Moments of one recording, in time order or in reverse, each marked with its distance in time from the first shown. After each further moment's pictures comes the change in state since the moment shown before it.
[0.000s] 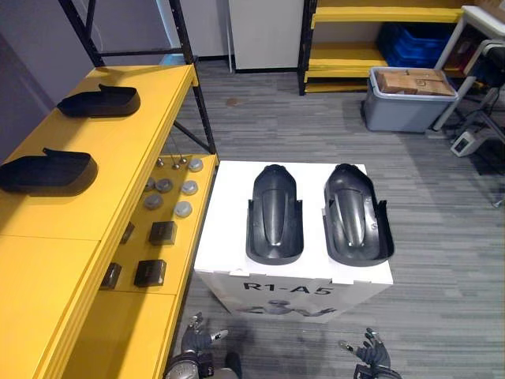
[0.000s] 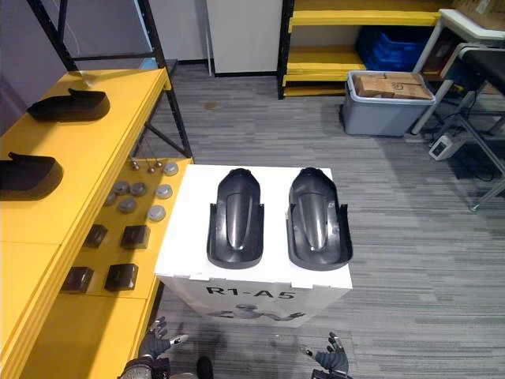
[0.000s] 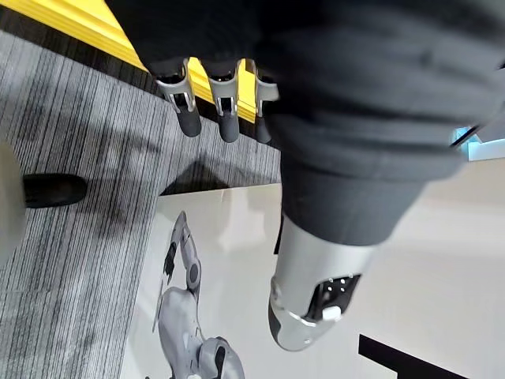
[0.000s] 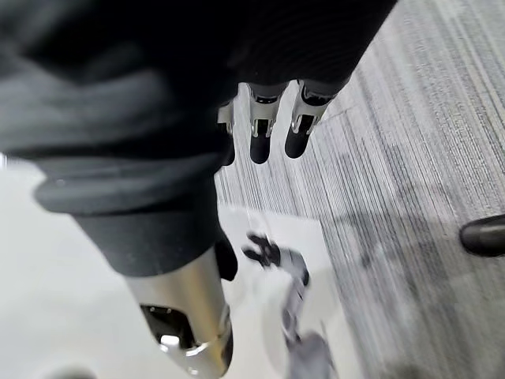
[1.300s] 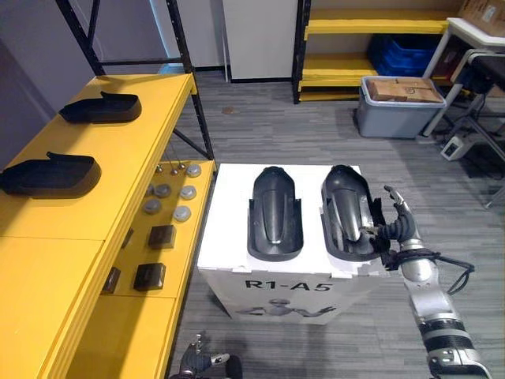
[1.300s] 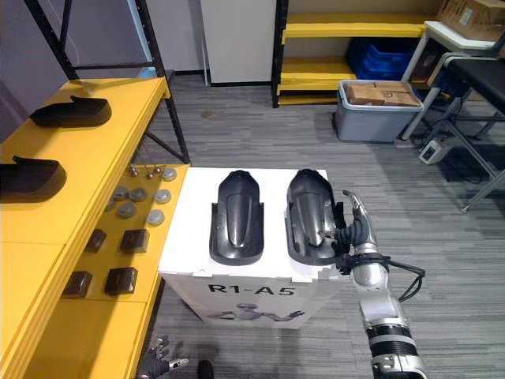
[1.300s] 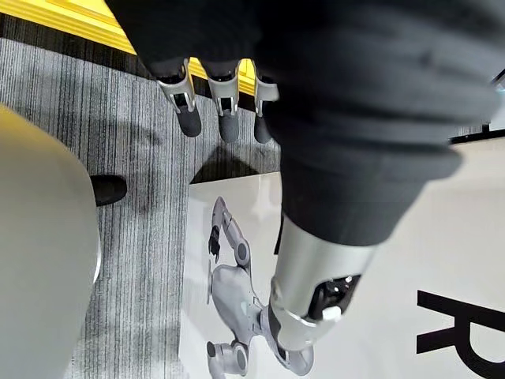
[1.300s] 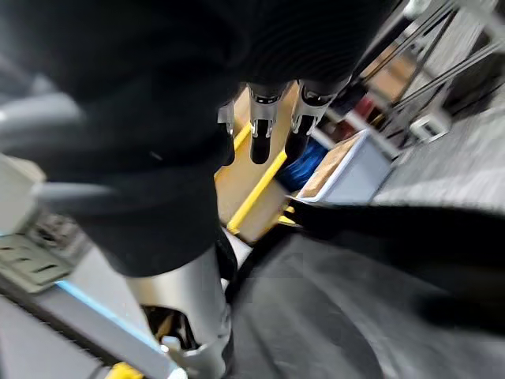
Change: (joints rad) left arm 0.095 0.037 -0.079 0.003 0.018 -0.022 -0.063; right arm -0.443 -0.305 0.202 -0.346 -0.456 0.042 -0.083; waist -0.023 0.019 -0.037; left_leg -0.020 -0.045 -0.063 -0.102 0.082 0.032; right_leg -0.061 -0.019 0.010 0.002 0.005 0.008
